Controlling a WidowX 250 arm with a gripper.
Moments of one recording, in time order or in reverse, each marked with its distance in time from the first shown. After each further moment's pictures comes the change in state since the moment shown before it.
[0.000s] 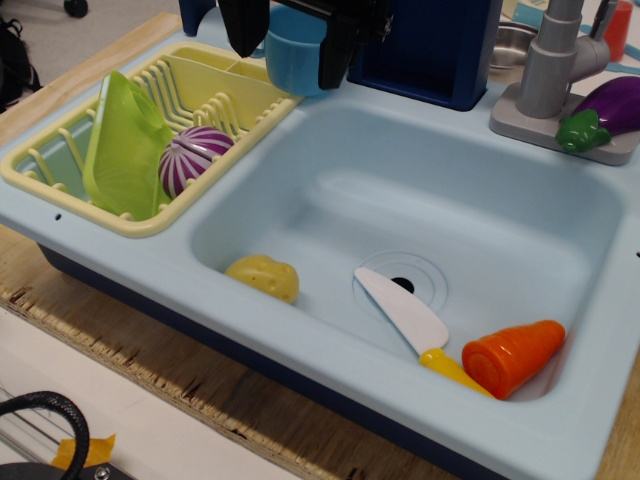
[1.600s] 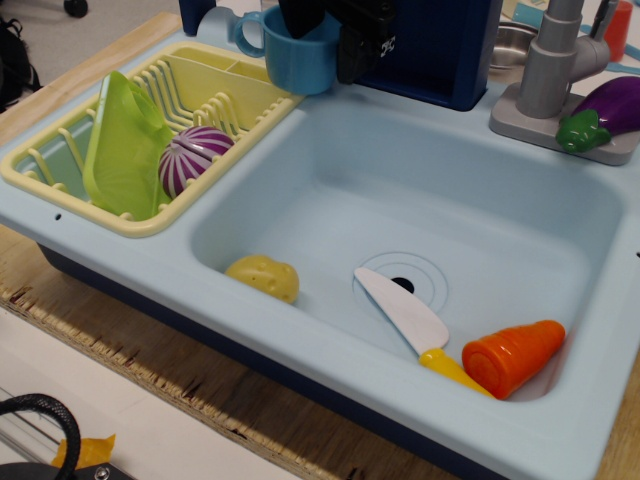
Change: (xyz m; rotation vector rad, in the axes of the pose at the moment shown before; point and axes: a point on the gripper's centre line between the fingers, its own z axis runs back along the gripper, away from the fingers) arm 0.055 0.001 -0.049 -0.027 -0.100 -0.389
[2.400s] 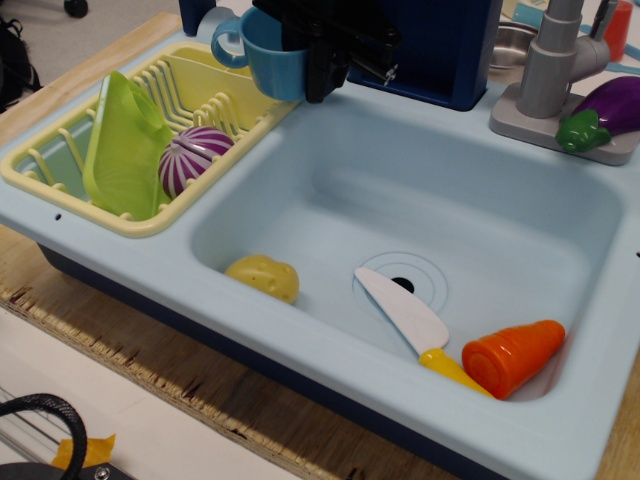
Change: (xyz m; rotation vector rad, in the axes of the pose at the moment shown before) arm -0.028 -0.026 0.014 0.004 0.102 0.166
